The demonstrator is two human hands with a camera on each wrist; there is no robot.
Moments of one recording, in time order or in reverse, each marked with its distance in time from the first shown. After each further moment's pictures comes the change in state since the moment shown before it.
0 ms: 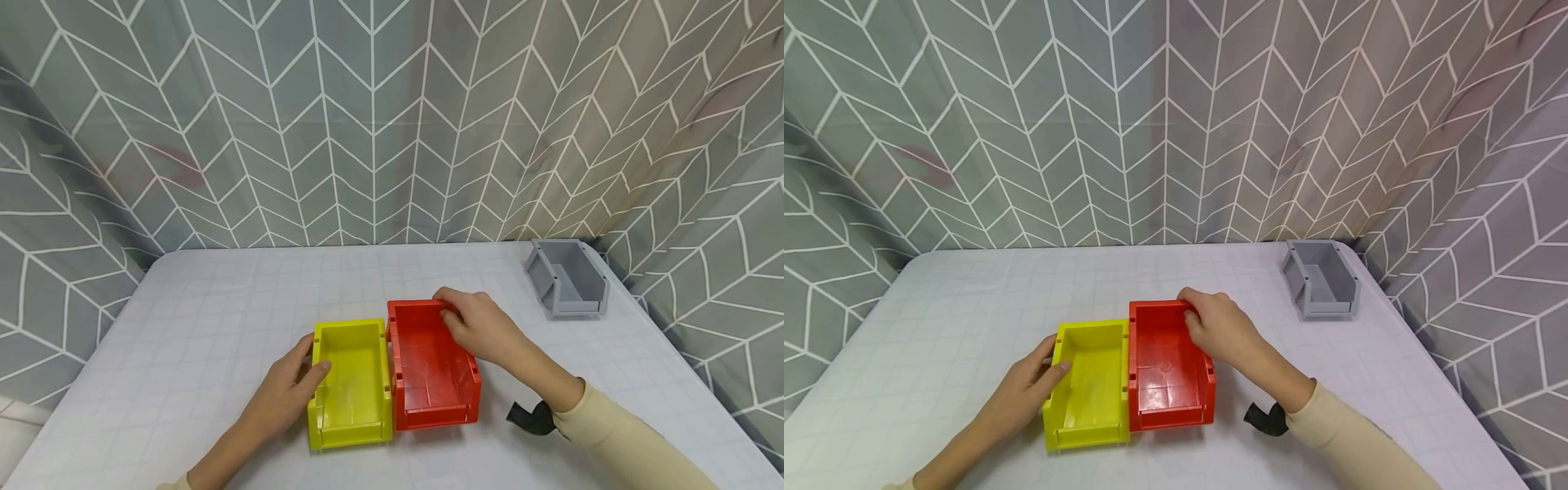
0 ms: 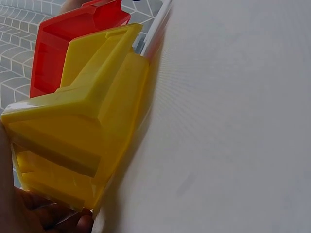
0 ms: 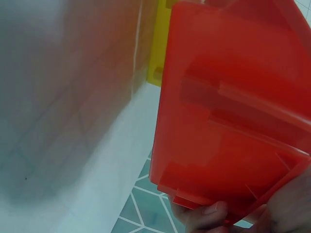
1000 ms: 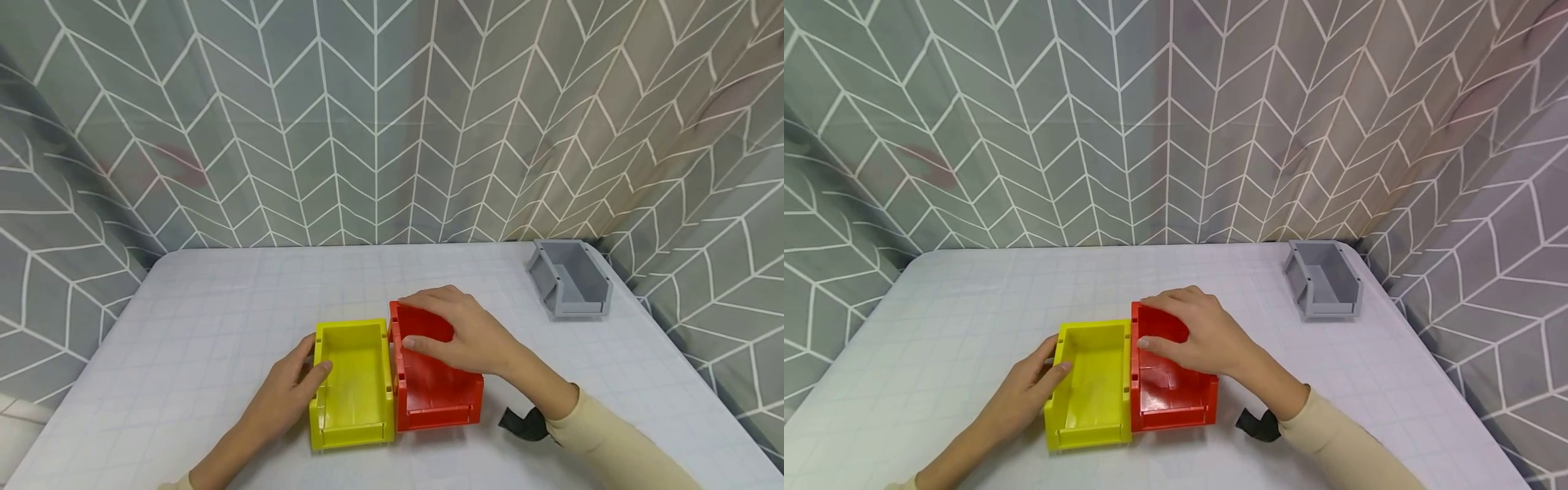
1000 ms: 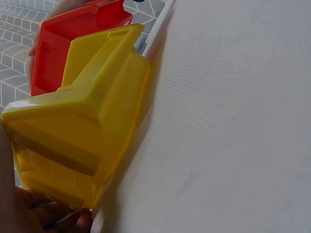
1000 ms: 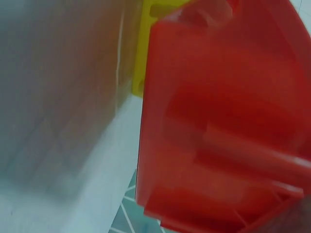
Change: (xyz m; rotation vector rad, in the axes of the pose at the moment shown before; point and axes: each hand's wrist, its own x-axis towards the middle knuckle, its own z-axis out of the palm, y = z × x) left_hand 0.000 -0.004 -0.001 0.000 0.006 0.001; right_hand -0.001 -0.016 0.006 0.017 -0.031 -0.167
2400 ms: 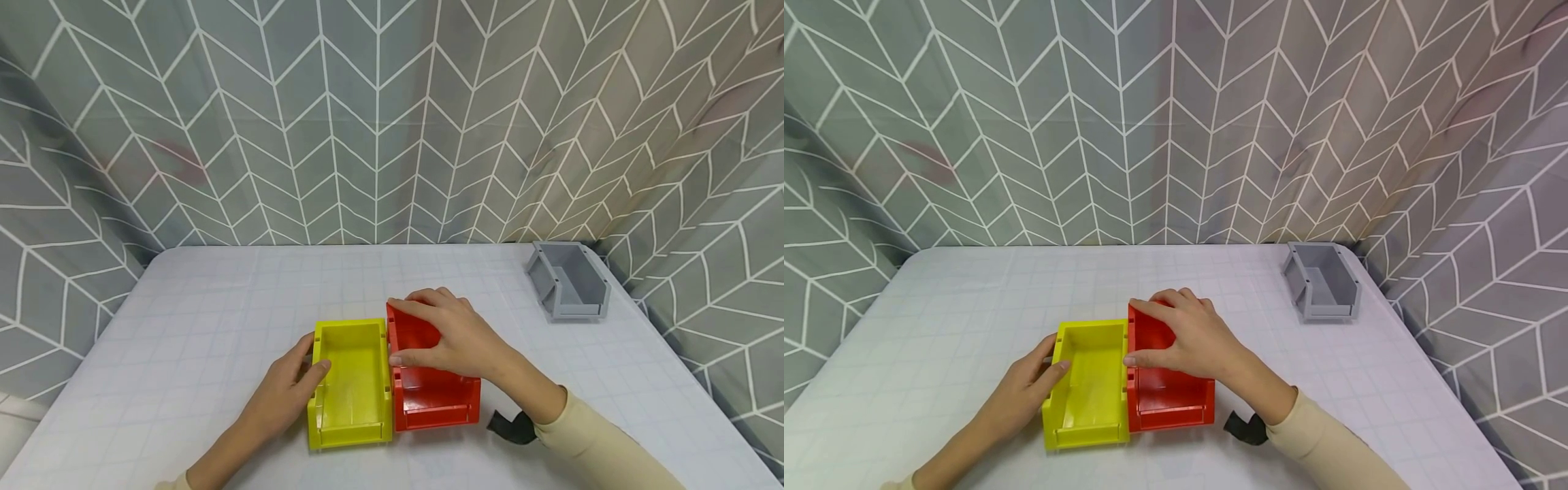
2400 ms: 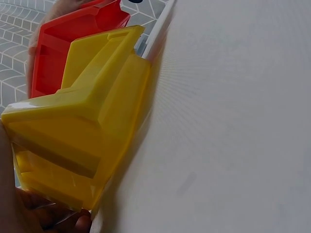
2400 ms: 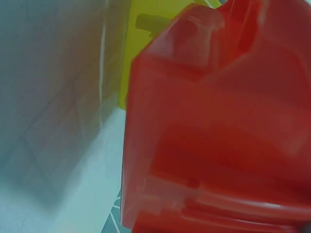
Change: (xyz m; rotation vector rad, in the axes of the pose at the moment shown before) left_hand 0.000 0.000 0.001 -0.004 0.009 0.020; right_hand 0.006 -0.015 0.006 -0.096 -0.052 0.022
